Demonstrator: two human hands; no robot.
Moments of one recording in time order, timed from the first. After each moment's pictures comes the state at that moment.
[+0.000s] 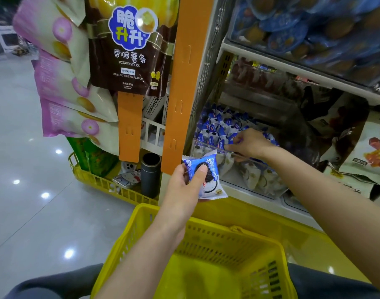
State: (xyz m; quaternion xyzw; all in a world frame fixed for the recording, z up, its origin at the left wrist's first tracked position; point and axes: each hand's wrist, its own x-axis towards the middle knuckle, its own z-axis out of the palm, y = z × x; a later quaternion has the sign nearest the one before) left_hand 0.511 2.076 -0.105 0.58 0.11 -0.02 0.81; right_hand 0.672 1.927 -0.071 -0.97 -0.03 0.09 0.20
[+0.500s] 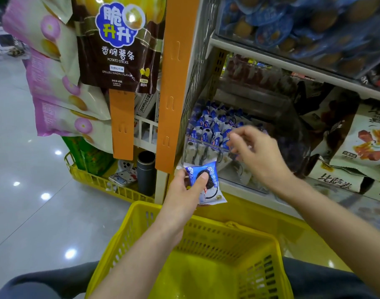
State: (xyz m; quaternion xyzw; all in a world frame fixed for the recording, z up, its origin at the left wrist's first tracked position) left_hand 0.508 2.061 -0.118 0.62 0.12 -0.04 0.78; right_hand 0.584 1.919 -0.060 -0.91 -0.15 -0.12 0.38
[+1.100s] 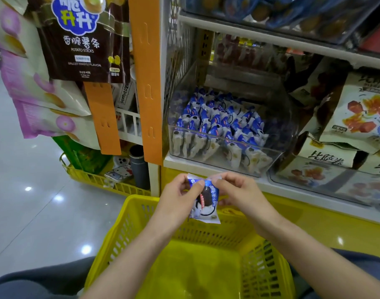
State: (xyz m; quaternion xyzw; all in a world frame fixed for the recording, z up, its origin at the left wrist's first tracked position) left_hand 0.504 2.043 -0.141 0.68 0.06 -0.04 0.72; right_hand 0.526 1.907 -0.123 -0.75 0.01 0.14 0.65
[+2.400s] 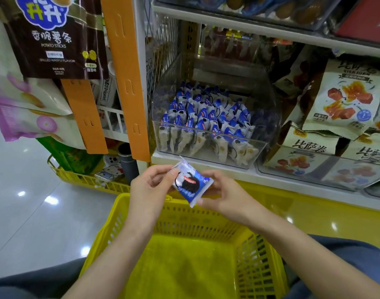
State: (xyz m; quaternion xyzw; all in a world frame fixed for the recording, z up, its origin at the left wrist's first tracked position) left_hand 0.503 2.052 -0.145 0.66 0.09 0.10 0.74; right_hand 0.515 1.896 -0.127 -0.83 -0.07 0.20 0.52
